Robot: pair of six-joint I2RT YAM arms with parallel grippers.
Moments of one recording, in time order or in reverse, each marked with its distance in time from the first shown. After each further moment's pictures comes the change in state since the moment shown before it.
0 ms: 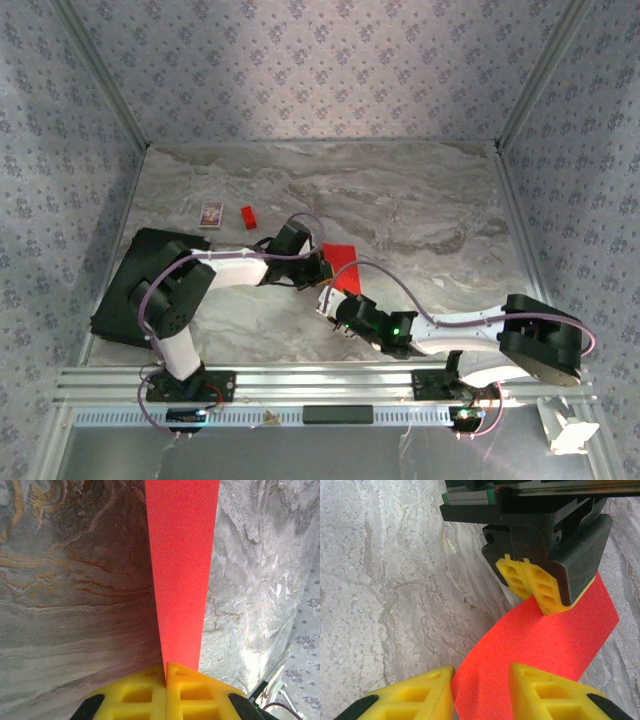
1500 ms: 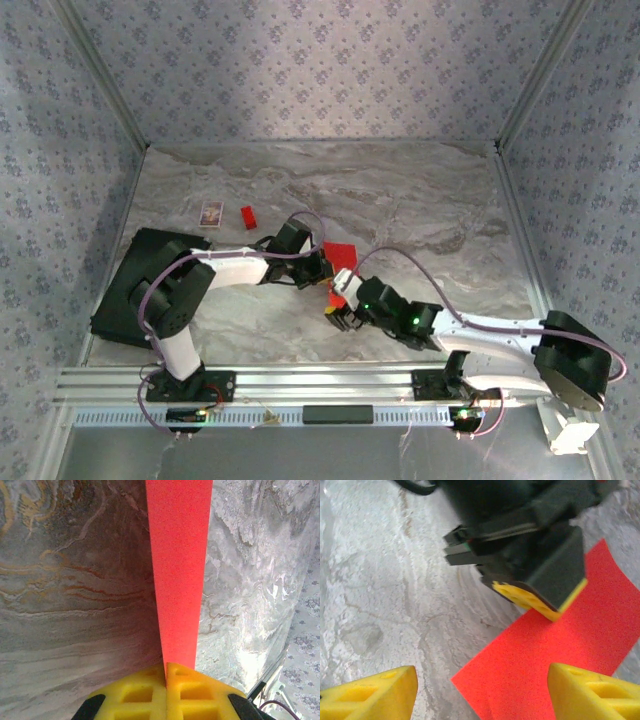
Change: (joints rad) left arm 0.000 0.002 0.015 -0.008 0.000 0.001; right arm -0.134 -0.178 -0.015 -0.048 -0.280 0.137
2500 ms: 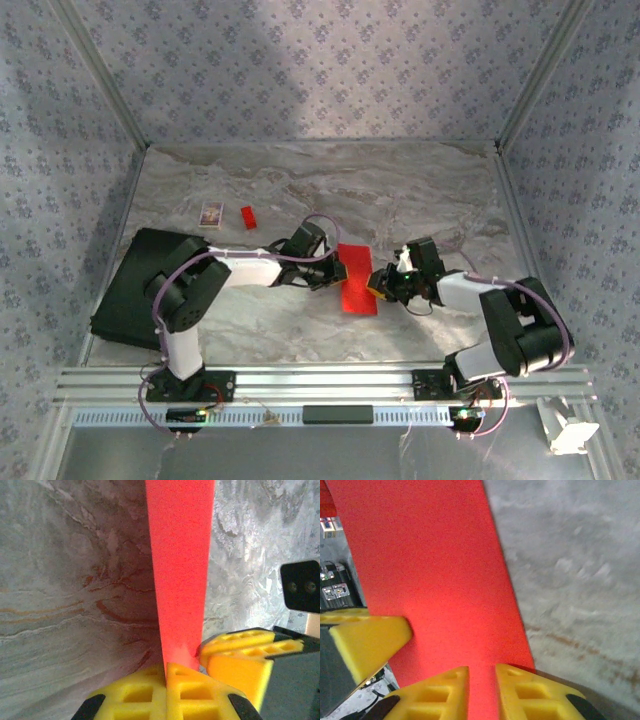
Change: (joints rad) left arm -0.065 0.075 0.054 0.070 -0.019 -0.019; right arm -0.743 0.260 0.025 -0.093 -0.780 0.841
